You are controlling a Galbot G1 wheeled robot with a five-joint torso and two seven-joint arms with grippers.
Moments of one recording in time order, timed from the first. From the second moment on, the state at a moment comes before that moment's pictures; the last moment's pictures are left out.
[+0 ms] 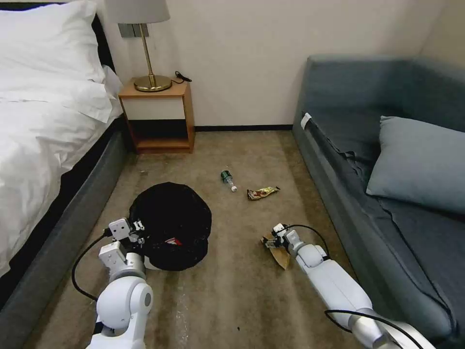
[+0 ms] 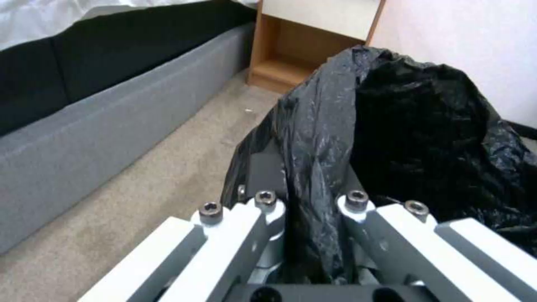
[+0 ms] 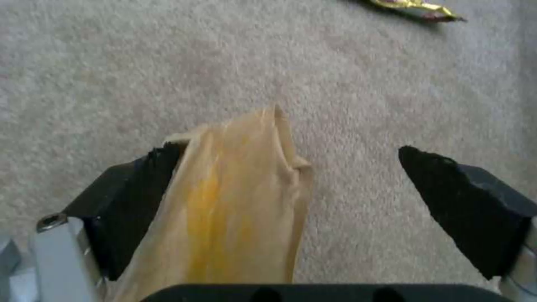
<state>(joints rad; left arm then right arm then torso) 1.37 -1.52 -0.59 -2.07 -0.29 0.33 -0.36 -0.64 1.33 0.11 0.67 -0.07 0.01 -0.23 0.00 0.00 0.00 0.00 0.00</state>
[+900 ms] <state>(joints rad) 1.38 -1.52 -0.59 -2.09 -0.30 0.34 -0.36 -0.69 1.33 0.19 0.68 -0.14 0.07 -0.24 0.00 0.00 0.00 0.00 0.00</state>
